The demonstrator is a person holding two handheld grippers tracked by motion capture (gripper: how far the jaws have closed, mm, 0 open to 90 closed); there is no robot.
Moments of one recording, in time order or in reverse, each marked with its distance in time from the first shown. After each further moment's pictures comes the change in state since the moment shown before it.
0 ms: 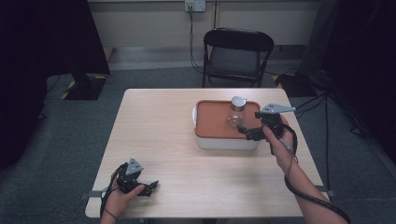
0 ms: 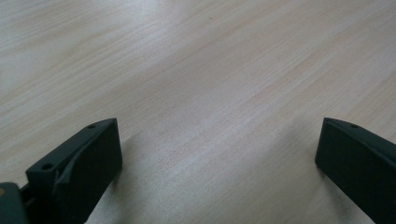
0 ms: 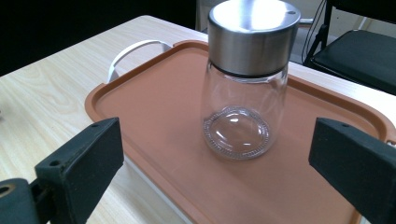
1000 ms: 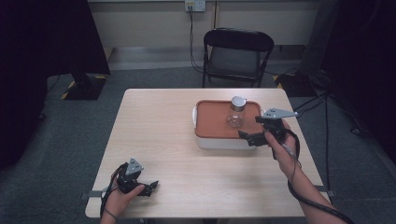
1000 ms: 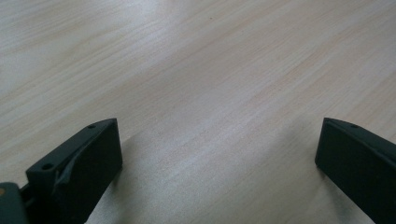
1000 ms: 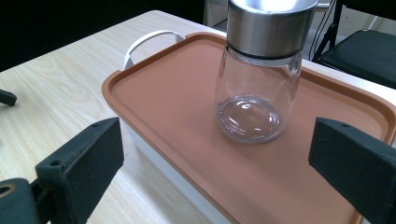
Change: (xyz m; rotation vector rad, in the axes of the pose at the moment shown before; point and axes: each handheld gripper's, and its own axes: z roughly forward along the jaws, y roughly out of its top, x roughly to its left) left arm 0.000 0.000 0.000 0.000 0.000 0.000; right arm 0.006 -0.010 -0.011 0.005 0.027 -0.017
